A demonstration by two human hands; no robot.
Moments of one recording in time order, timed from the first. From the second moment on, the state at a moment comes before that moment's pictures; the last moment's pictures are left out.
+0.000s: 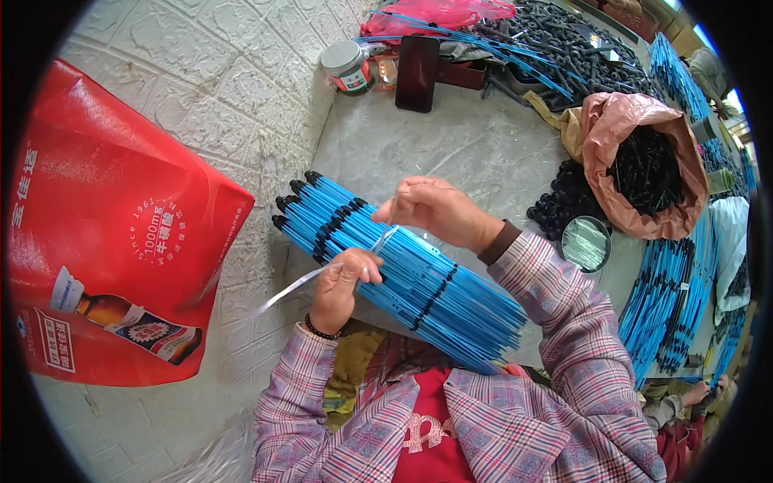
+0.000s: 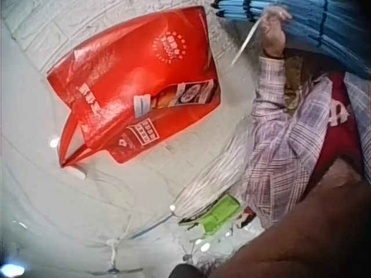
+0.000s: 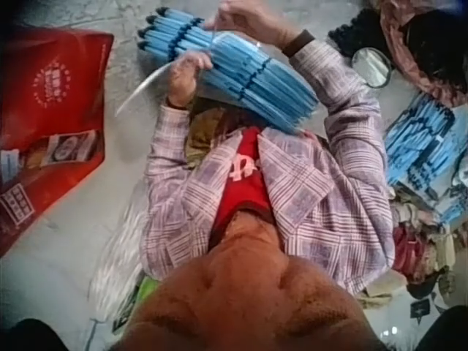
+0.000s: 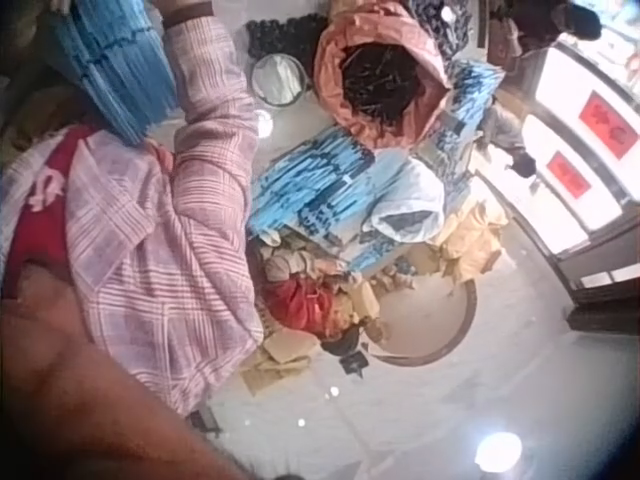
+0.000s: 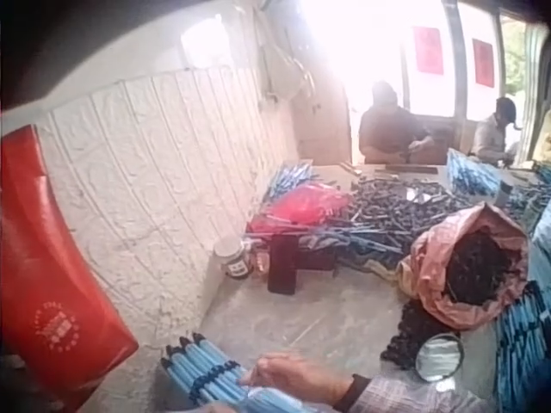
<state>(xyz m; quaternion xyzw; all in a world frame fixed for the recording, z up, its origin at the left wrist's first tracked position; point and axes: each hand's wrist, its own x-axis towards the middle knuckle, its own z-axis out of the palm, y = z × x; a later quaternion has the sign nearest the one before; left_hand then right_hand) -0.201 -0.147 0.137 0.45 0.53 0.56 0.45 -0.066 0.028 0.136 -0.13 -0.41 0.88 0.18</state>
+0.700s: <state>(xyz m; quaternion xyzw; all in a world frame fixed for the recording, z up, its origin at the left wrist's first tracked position) -0.208 -0.186 0.155 0.43 0.54 0.55 0.48 -0.089 0.039 0.107 -0.25 -0.53 0.80 0.13</state>
